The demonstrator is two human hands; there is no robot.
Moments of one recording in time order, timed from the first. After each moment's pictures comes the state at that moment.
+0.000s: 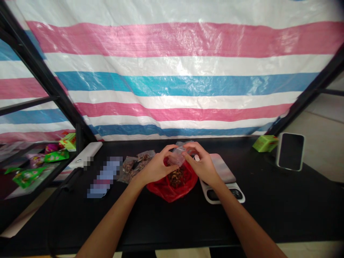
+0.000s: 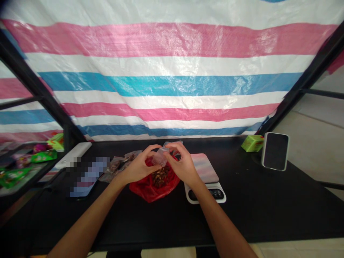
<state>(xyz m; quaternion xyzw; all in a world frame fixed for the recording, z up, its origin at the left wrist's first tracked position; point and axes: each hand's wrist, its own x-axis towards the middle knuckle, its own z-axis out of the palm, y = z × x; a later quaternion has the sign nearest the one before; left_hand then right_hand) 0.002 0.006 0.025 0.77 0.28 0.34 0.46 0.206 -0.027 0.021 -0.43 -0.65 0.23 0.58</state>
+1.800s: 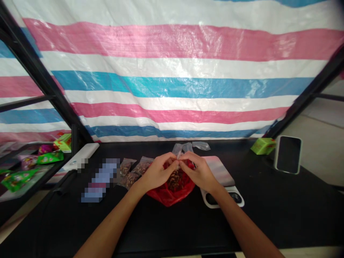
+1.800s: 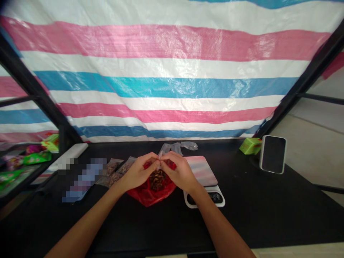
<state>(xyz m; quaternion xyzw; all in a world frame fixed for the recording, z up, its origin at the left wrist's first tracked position) 0.014 -0.003 0.026 0.78 0.30 0.36 0.42 0.210 -0.035 0.022 -0.40 -0.75 0.20 0.48</state>
